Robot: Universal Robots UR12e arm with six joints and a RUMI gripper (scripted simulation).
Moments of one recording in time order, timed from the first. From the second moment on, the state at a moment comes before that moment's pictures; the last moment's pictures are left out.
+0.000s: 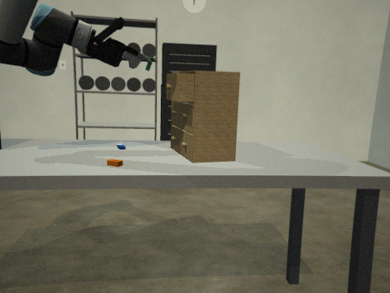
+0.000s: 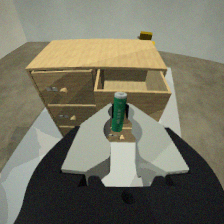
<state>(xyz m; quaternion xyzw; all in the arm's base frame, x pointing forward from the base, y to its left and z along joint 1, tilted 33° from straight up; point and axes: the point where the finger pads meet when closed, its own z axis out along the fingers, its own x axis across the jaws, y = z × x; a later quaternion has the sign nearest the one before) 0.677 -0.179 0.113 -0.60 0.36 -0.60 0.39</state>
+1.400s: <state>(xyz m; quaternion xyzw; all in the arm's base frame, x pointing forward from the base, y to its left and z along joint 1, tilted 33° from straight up) 0.758 -0.161 0.142 -0.60 0.36 -0.60 0.39</state>
